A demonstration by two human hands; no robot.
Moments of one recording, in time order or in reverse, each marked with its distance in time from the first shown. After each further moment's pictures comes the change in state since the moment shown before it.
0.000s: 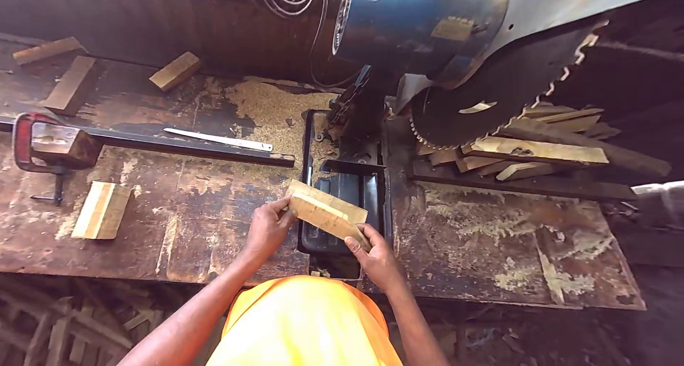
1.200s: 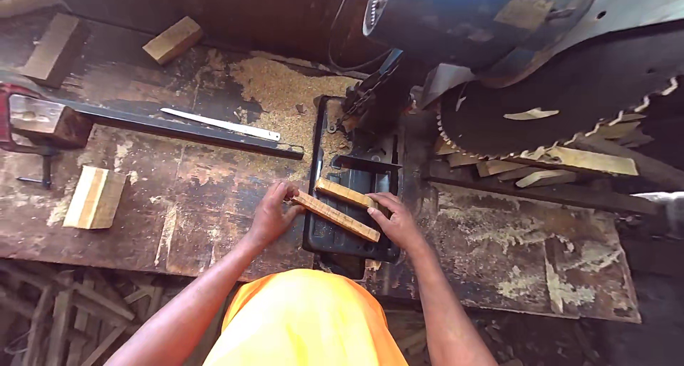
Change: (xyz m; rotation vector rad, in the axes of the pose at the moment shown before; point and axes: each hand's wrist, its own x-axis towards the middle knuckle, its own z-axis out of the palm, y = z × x) left_hand 0.050 -0.065 0.005 0.130 0.097 0.434; right_hand 0.097 0.024 -0.042 -0.274 -0.076 -0.164
